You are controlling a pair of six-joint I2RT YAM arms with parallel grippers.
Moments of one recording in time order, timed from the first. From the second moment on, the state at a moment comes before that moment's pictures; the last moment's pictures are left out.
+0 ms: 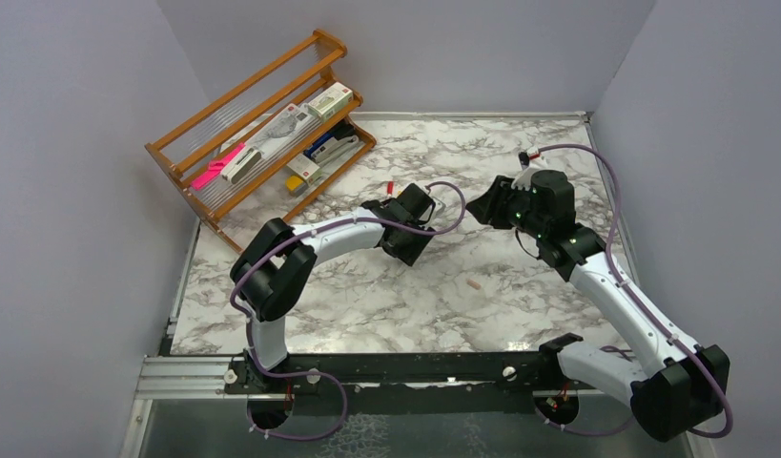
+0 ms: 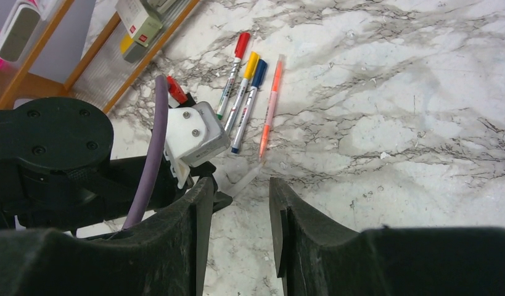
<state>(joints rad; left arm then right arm) -0.81 1.85 1.27 -0.51 0.00 -0.11 0.37 1.04 0.85 -0.23 -0.15 0.48</state>
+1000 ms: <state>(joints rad) -0.85 1.89 1.25 -0.51 0.00 -0.15 0.37 1.04 0.84 -0.24 -0.15 0.51</state>
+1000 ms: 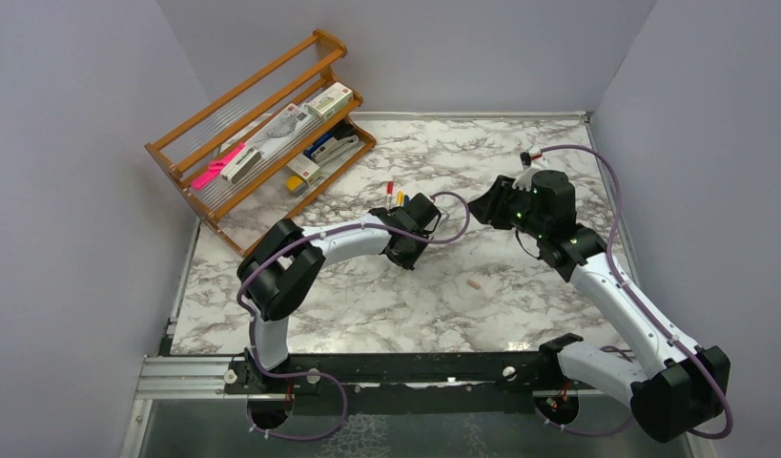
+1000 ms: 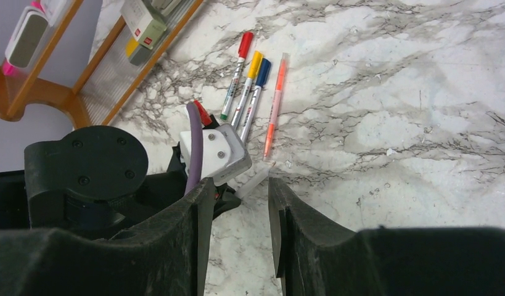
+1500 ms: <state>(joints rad) -0.85 1.75 1.39 -0.41 0.07 -0.18 0.31 1.05 0.88 -0.23 -0.24 0.69</state>
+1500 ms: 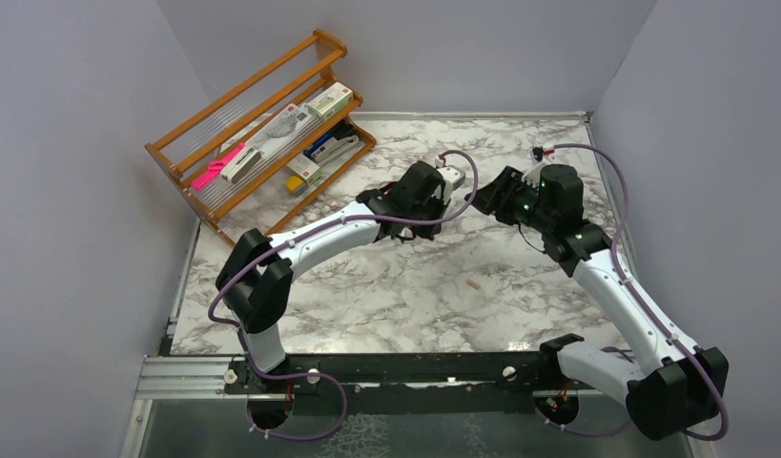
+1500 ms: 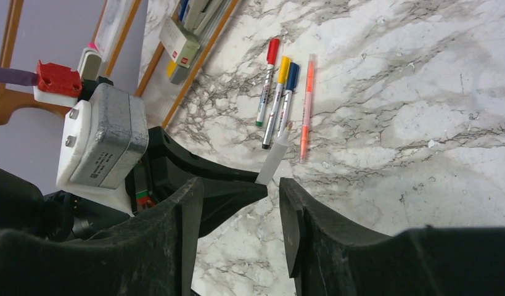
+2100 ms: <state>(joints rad) -0.87 1.74 1.44 -0.29 0.22 -0.23 0.31 1.11 0.91 -0.23 -0.25 0.69</state>
